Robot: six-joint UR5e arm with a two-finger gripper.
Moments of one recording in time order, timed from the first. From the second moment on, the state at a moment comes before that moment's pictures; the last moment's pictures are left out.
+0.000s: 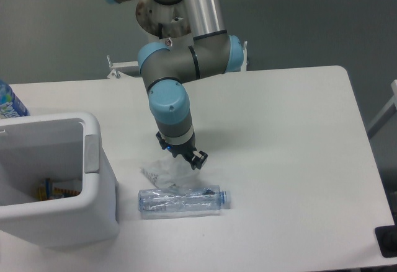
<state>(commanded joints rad) 2.27 -1.95 -1.87 -0.86 1.65 0.89</state>
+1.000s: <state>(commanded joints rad) 2.40 -1.76 -1.80 -0.88 1.35 0.94</state>
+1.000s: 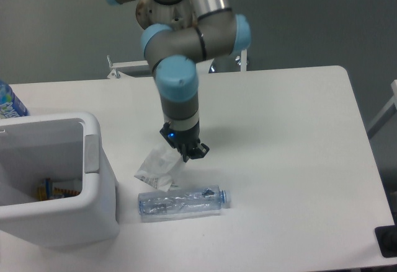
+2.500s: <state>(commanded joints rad) 2.16 -1.66 -1.61 -0.87 1.09 0.30</state>
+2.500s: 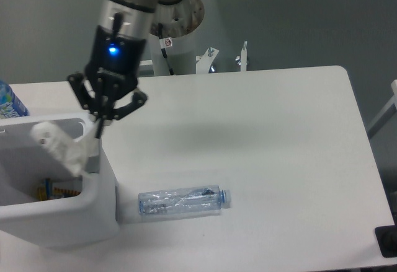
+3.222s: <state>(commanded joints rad) 2.15 -1.68 -1.58 -0.87 1.09 0.31</state>
